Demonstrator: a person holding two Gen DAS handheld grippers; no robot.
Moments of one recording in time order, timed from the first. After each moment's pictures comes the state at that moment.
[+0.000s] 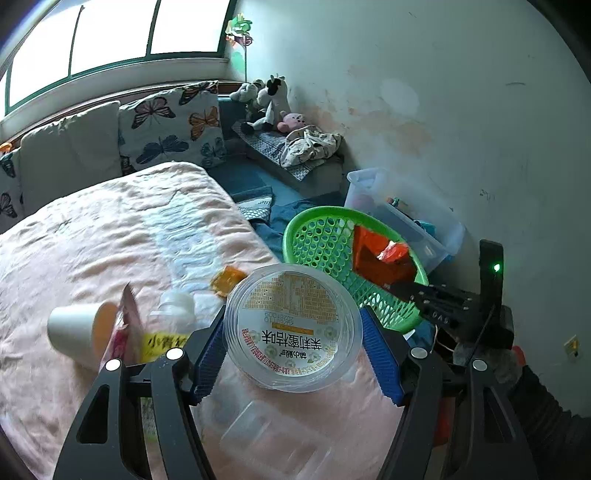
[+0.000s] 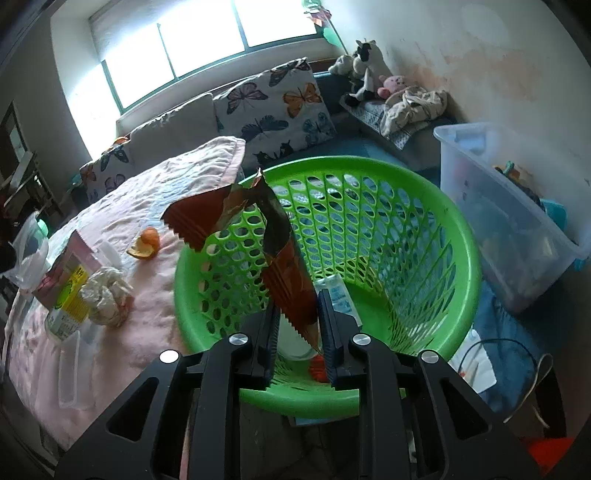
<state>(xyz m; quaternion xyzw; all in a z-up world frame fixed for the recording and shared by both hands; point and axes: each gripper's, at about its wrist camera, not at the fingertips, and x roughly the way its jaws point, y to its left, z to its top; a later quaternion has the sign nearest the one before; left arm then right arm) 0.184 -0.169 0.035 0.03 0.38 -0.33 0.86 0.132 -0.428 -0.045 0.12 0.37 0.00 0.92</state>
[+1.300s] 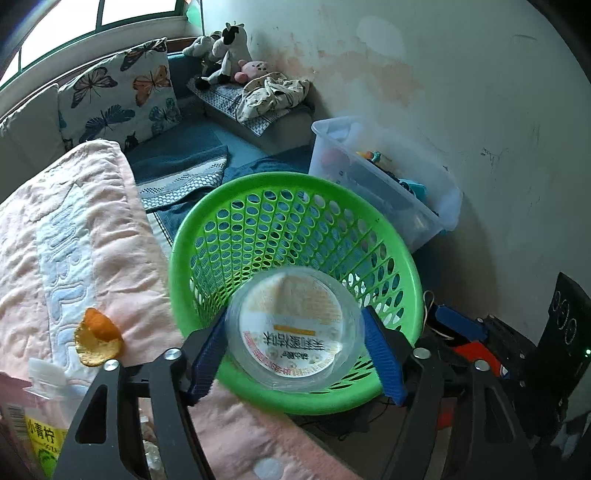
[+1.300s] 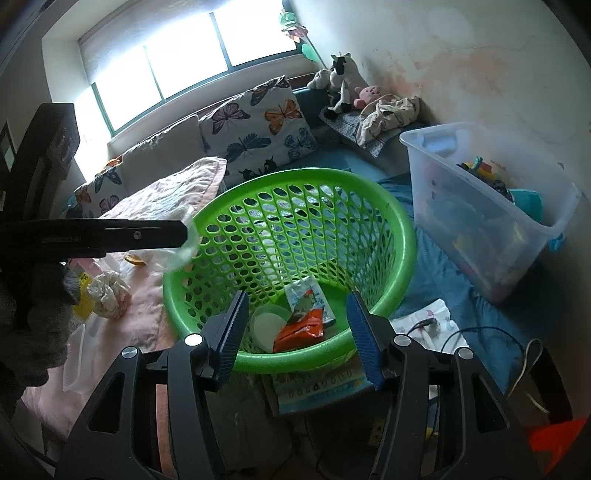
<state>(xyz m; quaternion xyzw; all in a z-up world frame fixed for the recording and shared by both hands) 0.236 -0.320 -0.017 0.07 0.46 -0.37 0.80 0.083 -0.460 -0.032 0.14 0.34 -0.03 0.93</state>
